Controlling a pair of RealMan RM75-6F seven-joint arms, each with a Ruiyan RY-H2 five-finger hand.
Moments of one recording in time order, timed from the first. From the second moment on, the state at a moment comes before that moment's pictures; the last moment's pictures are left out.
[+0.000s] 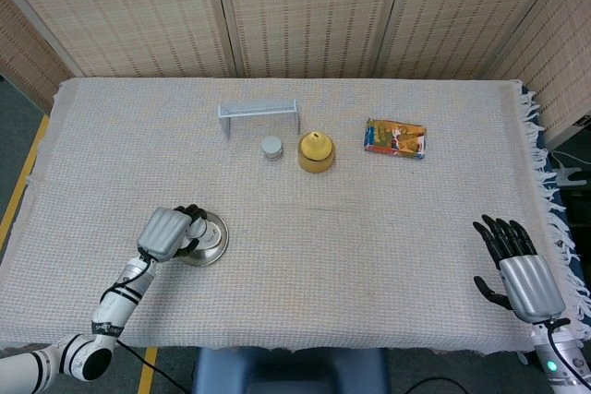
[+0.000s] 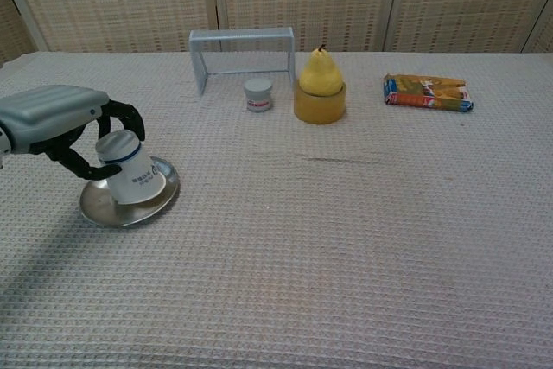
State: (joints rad) left arm -0.61 -1.47 -0.11 -1.46 1.27 1.05 0.37; right arm 0.11 -1.12 0.00 -1.62 -1.59 1.43 -0.05
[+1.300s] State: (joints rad) left arm -0.60 -1.42 -0.11 -1.47 1.29 1.04 0.30; right arm 0.10 -1.12 0.00 -1.62 -1.57 1.43 -0.07
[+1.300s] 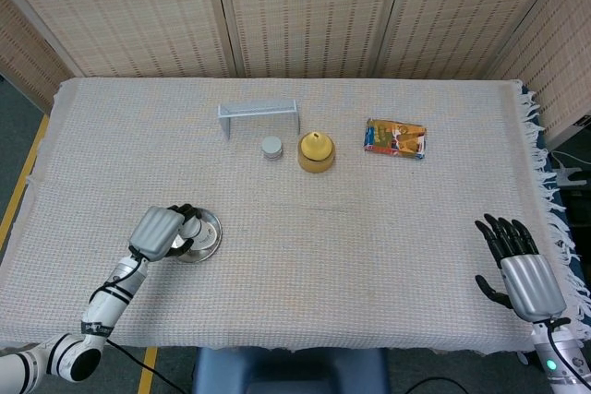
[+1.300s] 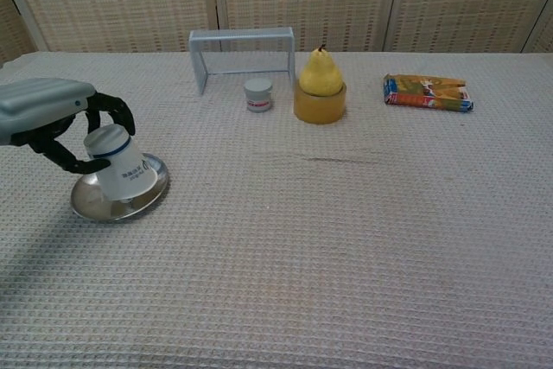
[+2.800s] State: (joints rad) left arm -0.61 -1.40 -0.09 -1.51 1.22 1.00 0.40; right arm 0.10 -1.12 0.00 -1.63 -1.57 1.43 -0.08
